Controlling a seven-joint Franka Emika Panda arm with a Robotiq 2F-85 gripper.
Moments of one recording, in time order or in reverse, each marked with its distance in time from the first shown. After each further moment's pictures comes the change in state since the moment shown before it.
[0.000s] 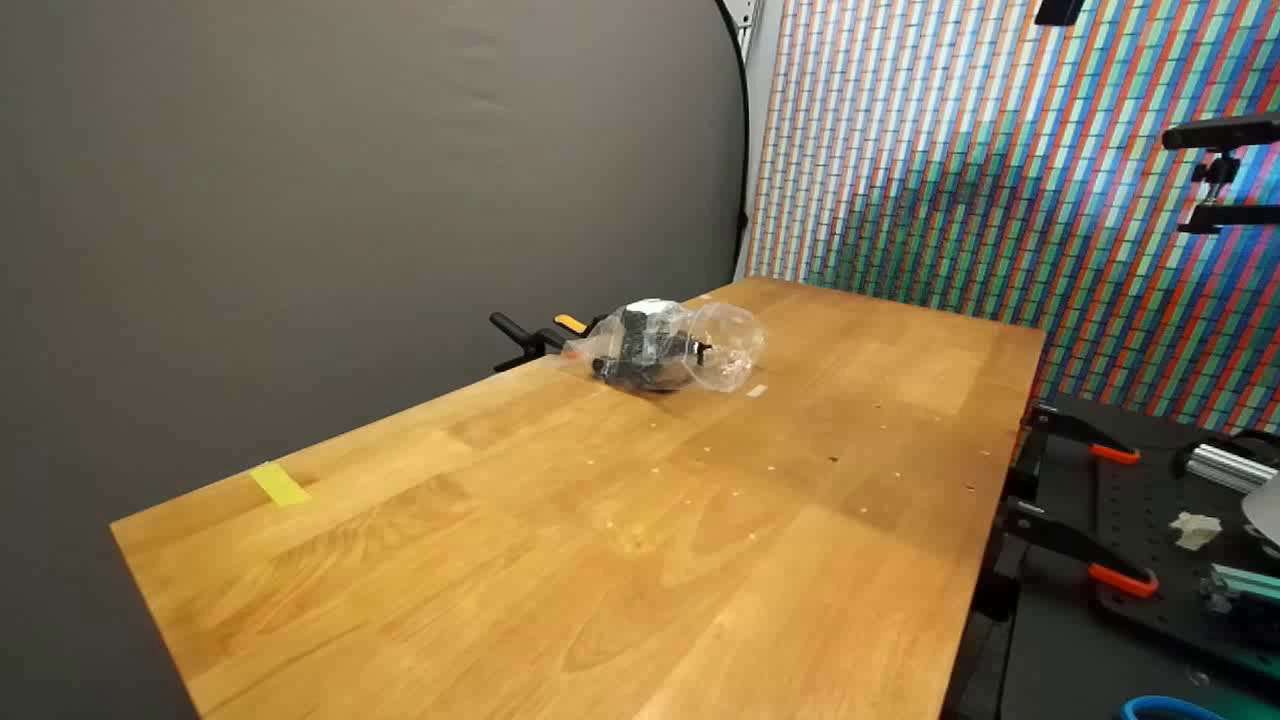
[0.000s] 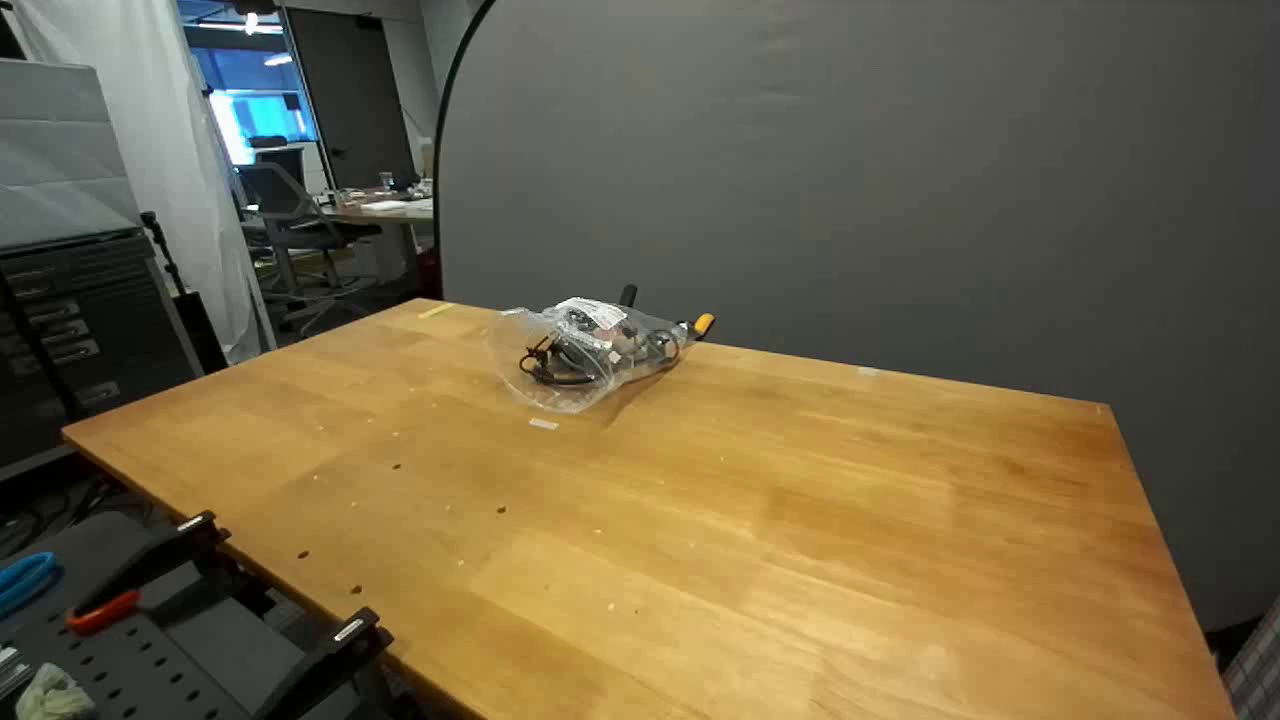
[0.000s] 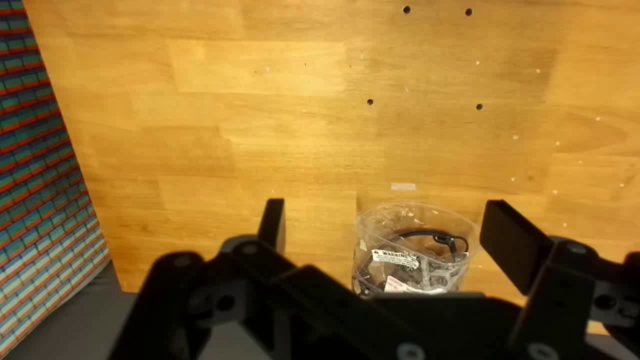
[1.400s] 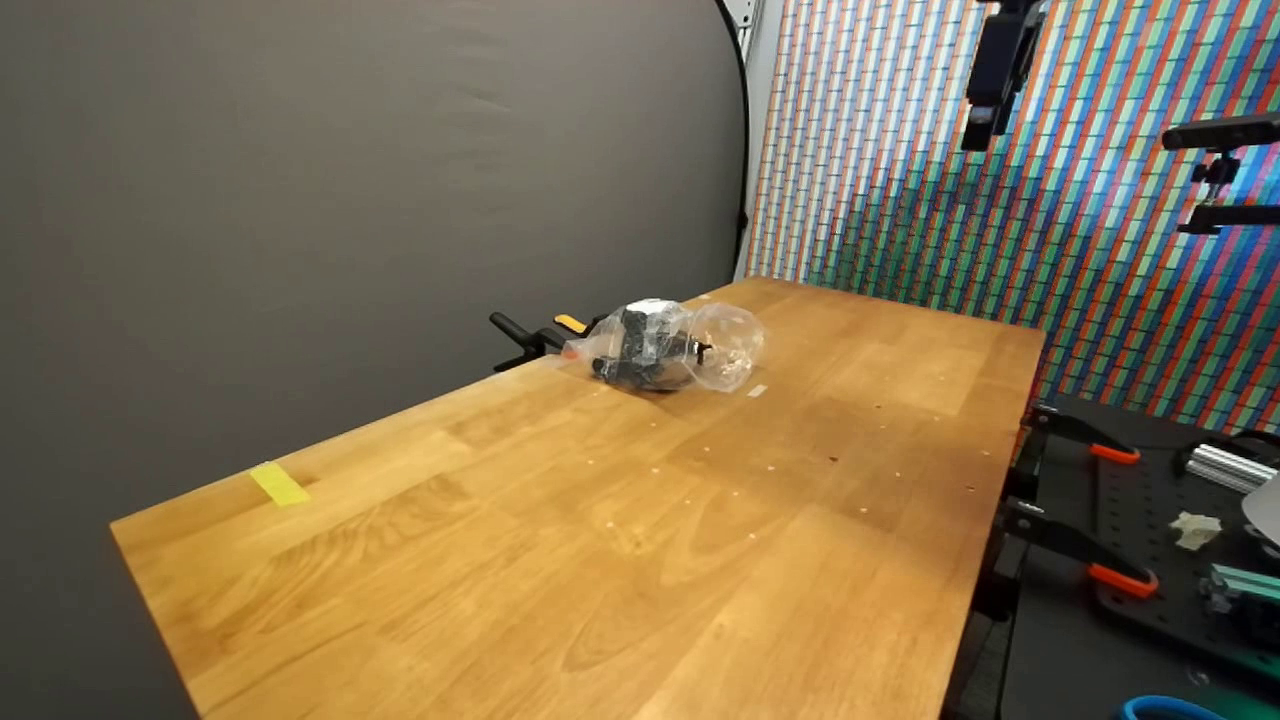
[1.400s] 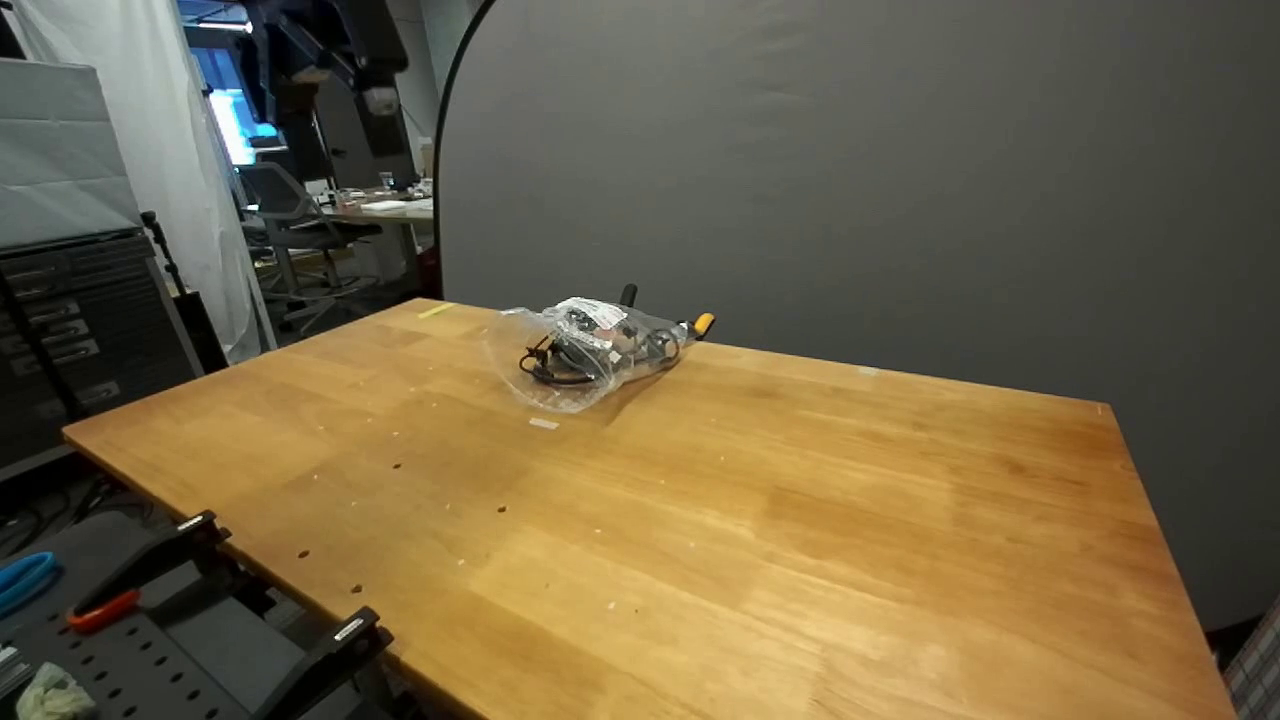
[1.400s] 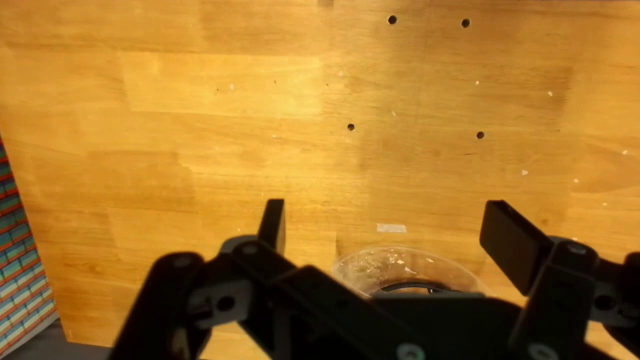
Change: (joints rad) arm 0.035 0.207 0.074 -0.108 0.006 0.207 0.110
